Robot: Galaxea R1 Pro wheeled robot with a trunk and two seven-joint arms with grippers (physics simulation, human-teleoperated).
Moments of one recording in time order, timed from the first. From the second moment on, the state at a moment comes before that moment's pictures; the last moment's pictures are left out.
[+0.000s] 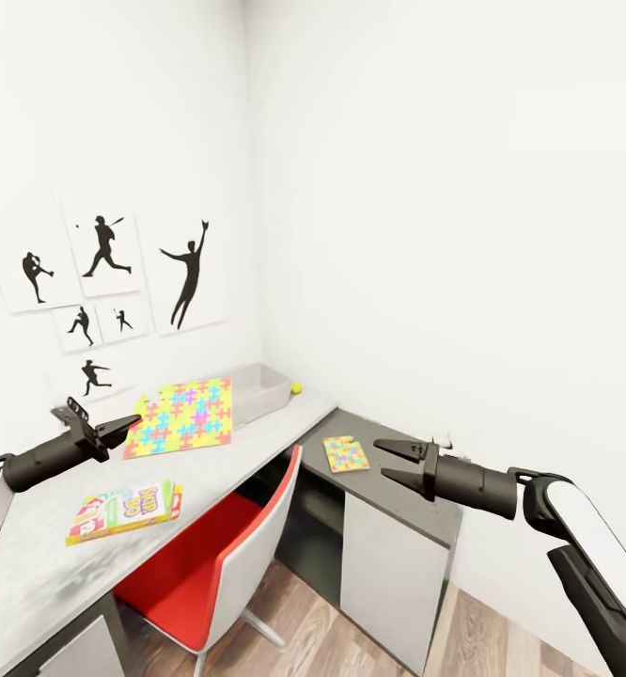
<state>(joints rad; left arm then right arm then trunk) -0.79 0.40 0.49 -0.67 0.11 1.02 -1.56 -0.41 -0.31 0.11 -1.59 -1.70 1.04 -0.09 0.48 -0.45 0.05</state>
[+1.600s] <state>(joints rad) -0.79 0.40 0.49 -0.67 0.11 1.02 -1.57 -0.41 -0.31 0.11 -1.59 -1.70 1.04 -0.09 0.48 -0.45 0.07</state>
